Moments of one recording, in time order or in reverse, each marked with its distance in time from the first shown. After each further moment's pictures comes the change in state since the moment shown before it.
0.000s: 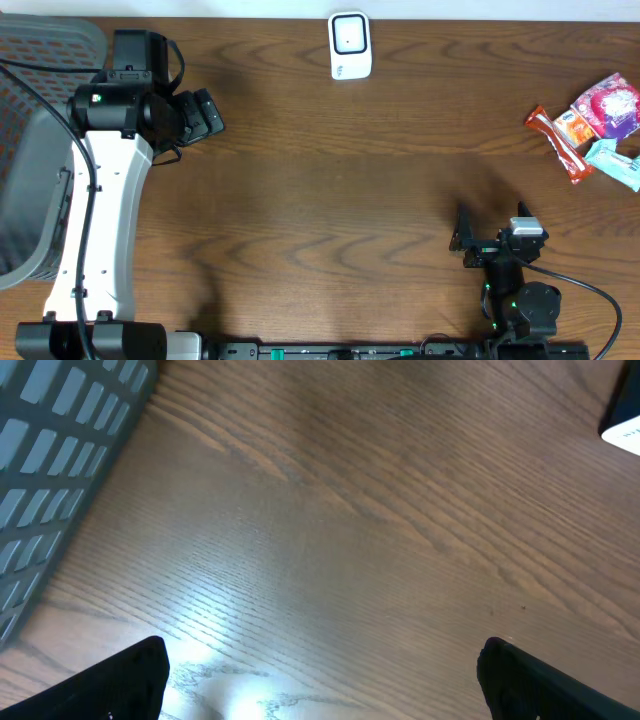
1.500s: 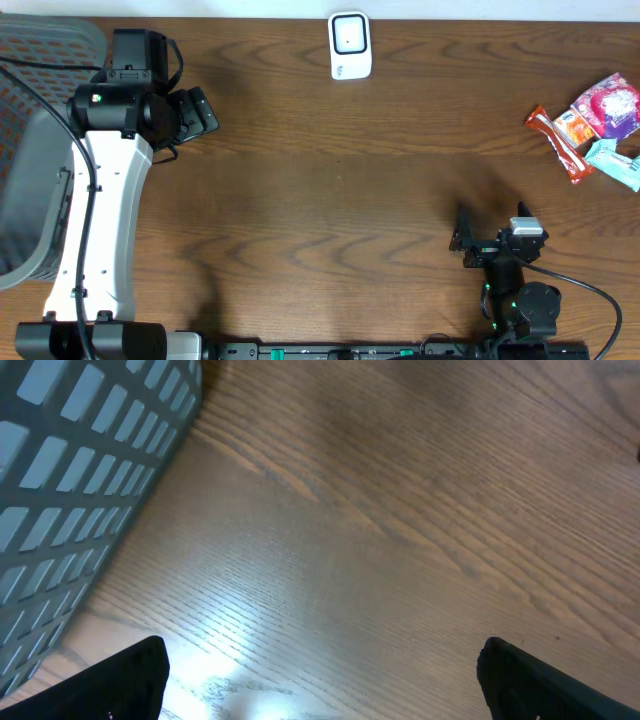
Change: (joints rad) left arm 0.000 0.000 0.000 0.016 -0.088 0.000; right arm 0.000 0.000 0.000 0.000 0.000 0.000
